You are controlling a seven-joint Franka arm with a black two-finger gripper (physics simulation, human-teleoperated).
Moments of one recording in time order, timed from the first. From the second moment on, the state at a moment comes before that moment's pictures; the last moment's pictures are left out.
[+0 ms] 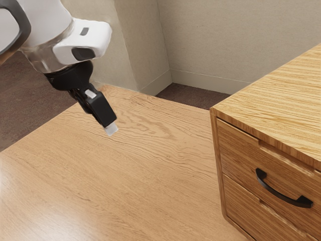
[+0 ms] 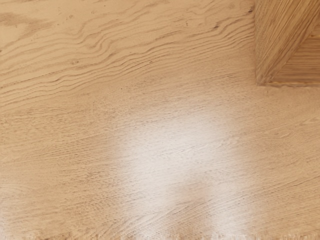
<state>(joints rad) 0.13 -0.45 -0.24 -1.81 0.01 1.60 0.20</state>
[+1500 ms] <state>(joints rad) 0.38 -0.49 -0.92 -2.14 -0.22 2.50 1.39</state>
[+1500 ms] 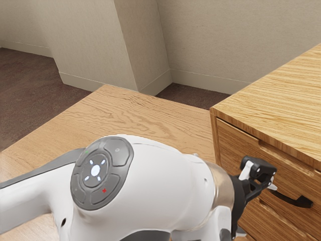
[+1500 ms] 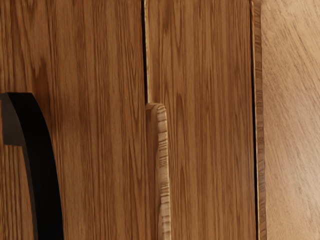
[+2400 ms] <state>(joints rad) 0.44 -0.44 -1.00 -2.12 -0.22 2.50 1.49</state>
